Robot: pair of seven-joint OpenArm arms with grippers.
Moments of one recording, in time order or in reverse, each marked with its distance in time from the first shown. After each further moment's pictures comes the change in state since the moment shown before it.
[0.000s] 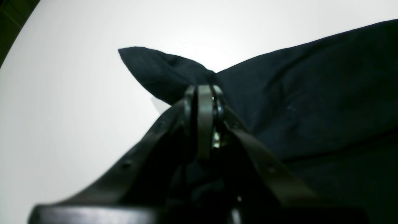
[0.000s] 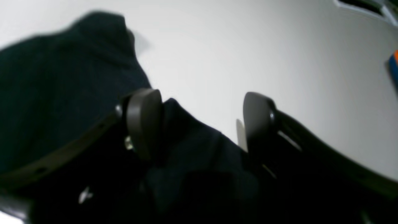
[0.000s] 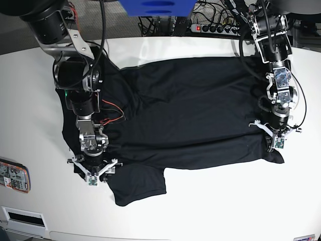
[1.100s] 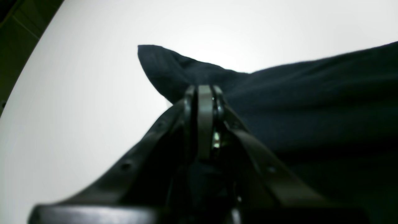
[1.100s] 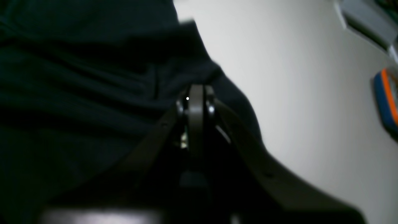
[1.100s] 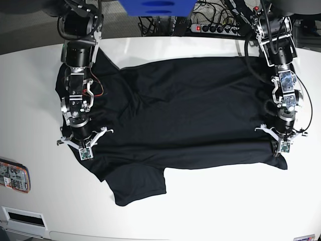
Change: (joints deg) left arm -1.2 -2.1 0.0 0.0 -0.2 0.0 -0.2; right arm -25.6 1.2 8.4 41.3 -11.6 21.9 -12.0
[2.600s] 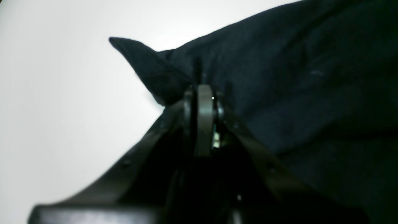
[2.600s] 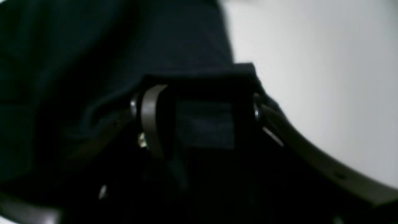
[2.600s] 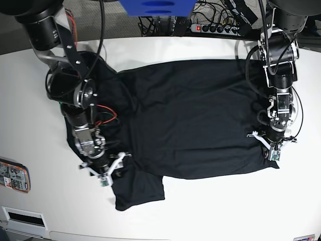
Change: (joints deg) left arm -13.2 -2.1 9.2 -26.1 -1.3 1.1 -3.4; right arm 31.7 0.3 -0.5 -54.2 -5.4 -2.0 12.0
